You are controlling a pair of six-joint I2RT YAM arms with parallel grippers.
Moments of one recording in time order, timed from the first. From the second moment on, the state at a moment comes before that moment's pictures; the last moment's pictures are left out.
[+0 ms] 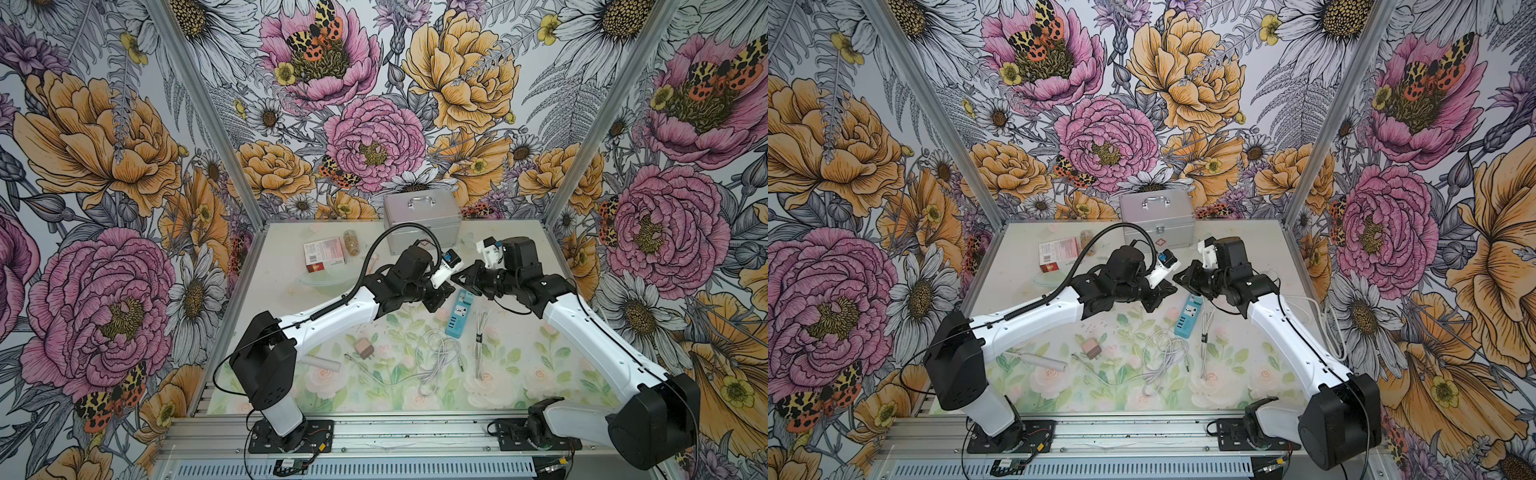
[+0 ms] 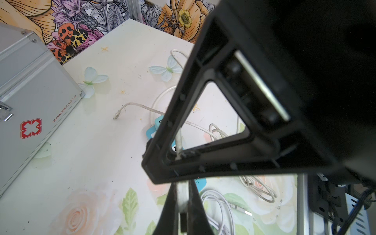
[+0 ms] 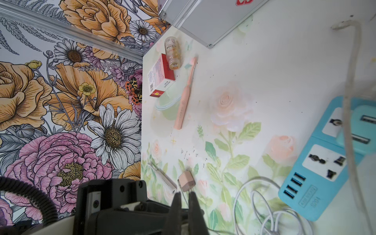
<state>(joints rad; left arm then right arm) -0.86 1.66 1.33 -0.28 0.25 0.07 0.31 1.26 1.07 -0.51 -0.55 0.78</state>
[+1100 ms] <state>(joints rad) -0.76 1.47 1.12 -0.13 0.16 -0.17 0.25 1.34 1.43 -0.94 0.12 0.69</state>
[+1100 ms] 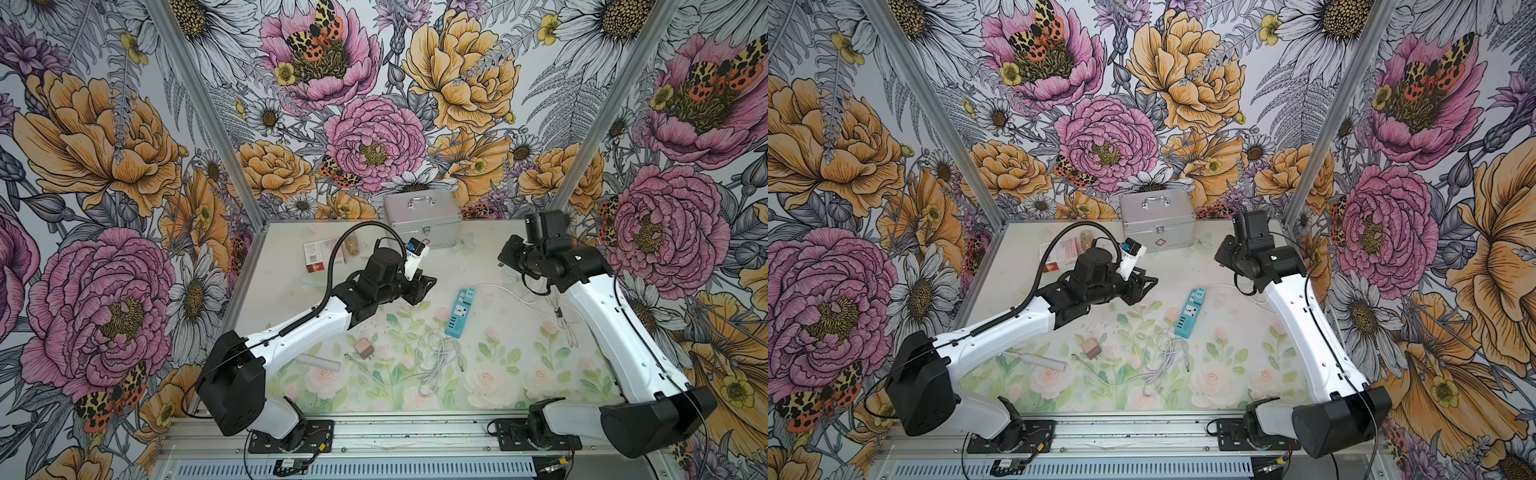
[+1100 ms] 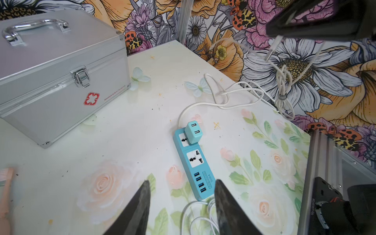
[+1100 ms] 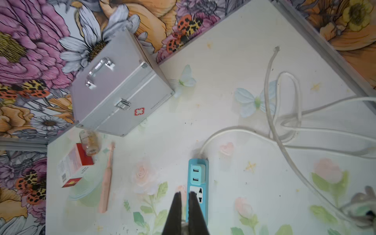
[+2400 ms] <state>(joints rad) -0.76 1.44 0.85 0.01 0.15 -0.37 0.54 1.70 1.22 -0.72 0.64 1.06</state>
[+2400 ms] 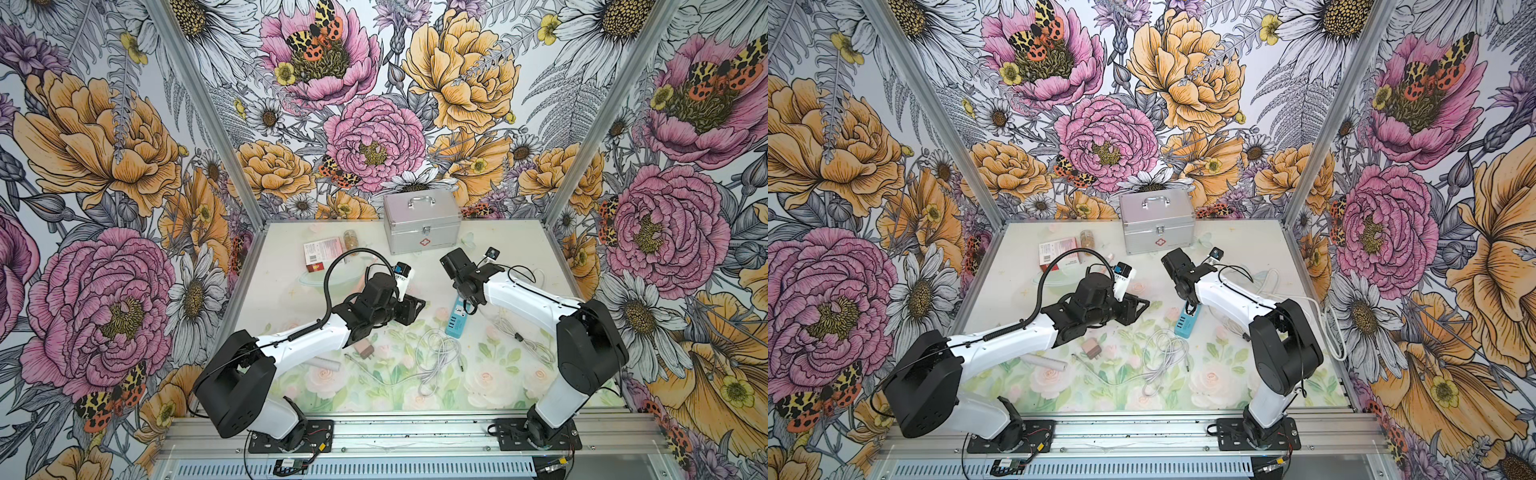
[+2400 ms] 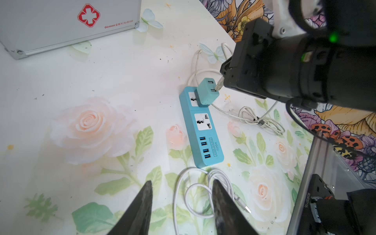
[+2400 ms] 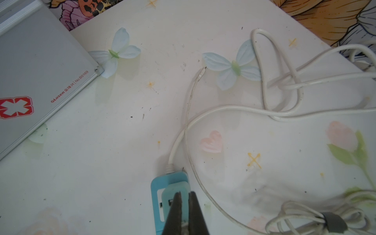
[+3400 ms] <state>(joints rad) -0.74 1.38 0.79 0.06 0.15 -0.38 0.60 1.75 1.22 -0.71 0.78 1.07</state>
